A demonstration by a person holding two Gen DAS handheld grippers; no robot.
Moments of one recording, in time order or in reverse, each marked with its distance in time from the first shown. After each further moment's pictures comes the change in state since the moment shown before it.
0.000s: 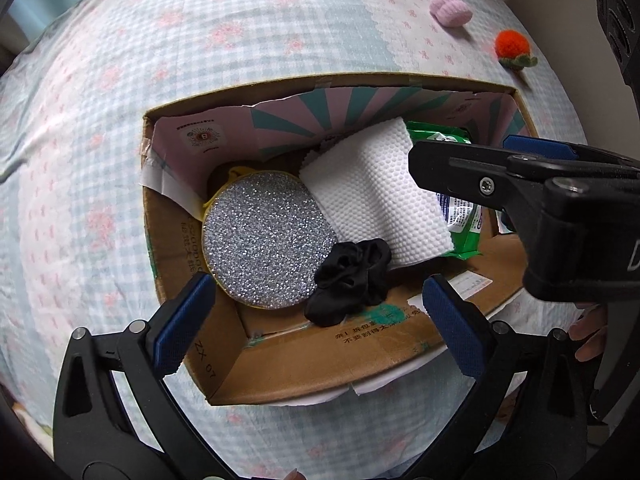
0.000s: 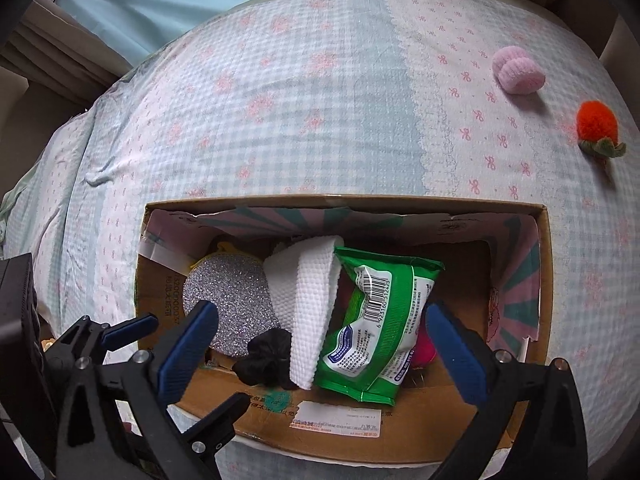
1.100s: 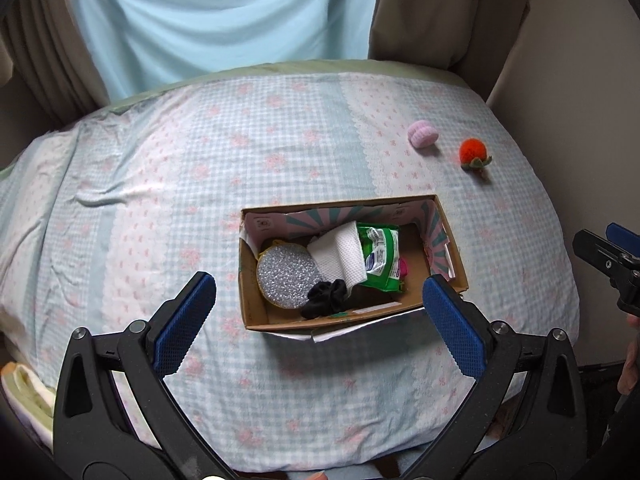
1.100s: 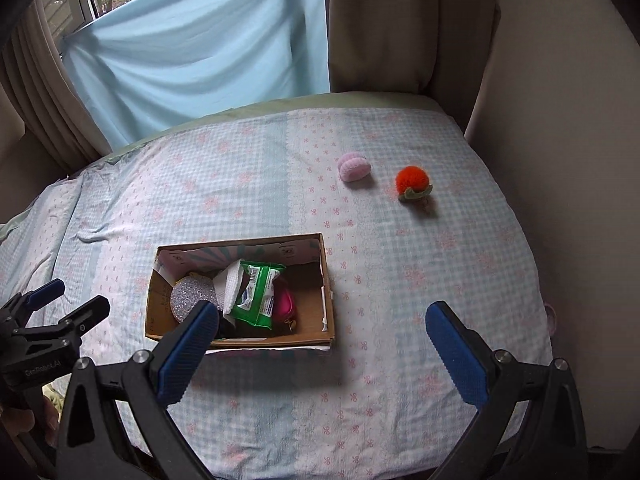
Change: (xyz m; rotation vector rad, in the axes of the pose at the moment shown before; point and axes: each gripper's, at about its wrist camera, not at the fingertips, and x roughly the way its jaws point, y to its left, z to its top) left arm -0.209 -0.069 -0.061 -0.071 -0.381 0.140; right arm -0.242 -0.043 -0.114 0.052 -0.355 -0.234
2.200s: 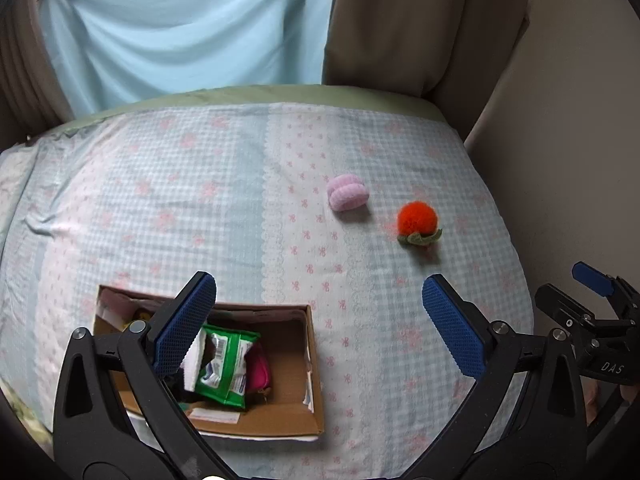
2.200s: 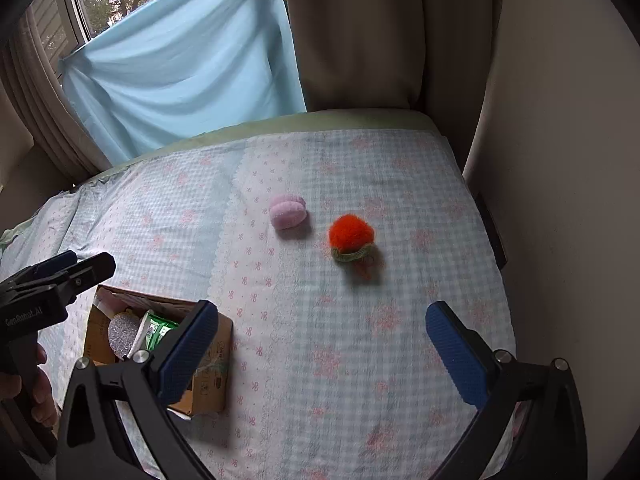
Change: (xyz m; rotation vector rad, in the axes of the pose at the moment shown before) left arm 0.117 -0.191 0.129 -0.057 -0.042 -0.033; right arm 0.072 -0.203 0.086 -0.054 -0.052 0.117
